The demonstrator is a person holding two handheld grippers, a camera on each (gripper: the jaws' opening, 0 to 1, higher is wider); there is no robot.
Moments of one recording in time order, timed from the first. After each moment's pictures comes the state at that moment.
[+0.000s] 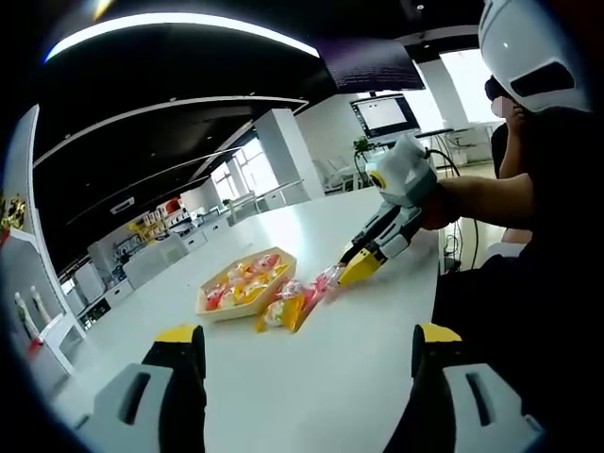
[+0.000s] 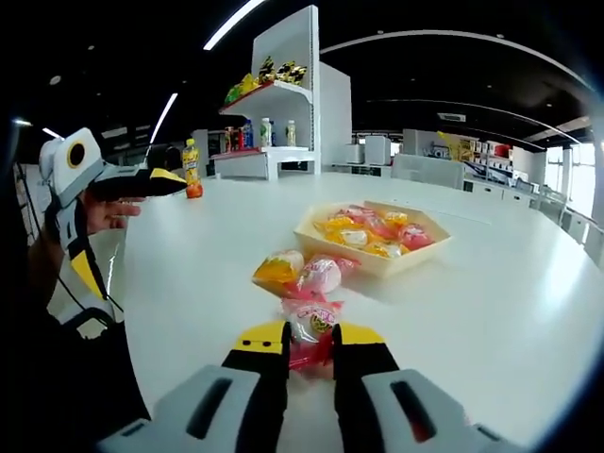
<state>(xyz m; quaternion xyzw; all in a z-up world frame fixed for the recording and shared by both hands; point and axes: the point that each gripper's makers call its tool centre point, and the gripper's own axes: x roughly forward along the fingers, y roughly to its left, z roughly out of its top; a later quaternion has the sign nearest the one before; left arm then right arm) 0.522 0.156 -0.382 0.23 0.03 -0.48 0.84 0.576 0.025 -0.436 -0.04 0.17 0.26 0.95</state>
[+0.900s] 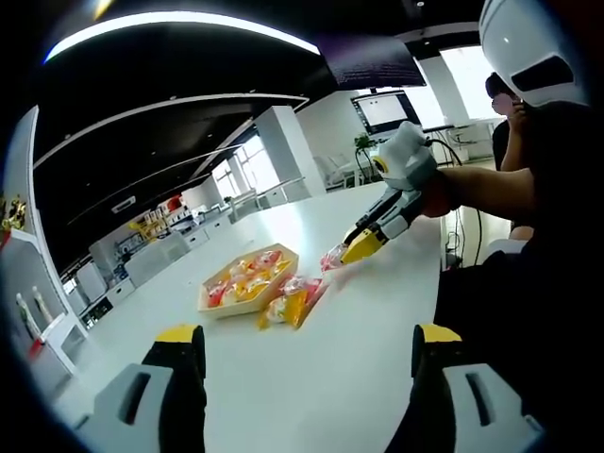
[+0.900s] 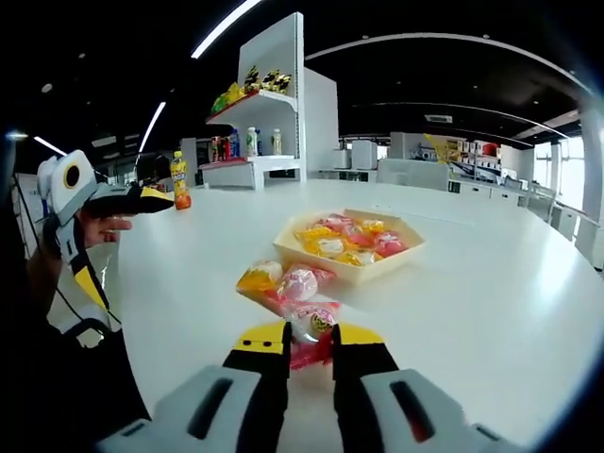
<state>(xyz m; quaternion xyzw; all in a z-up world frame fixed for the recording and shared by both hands) 0.524 0.159 -0.384 0.23 0.04 -0.48 0.85 0.578 0.005 -0.424 -0.03 0.16 0.24 0.96</state>
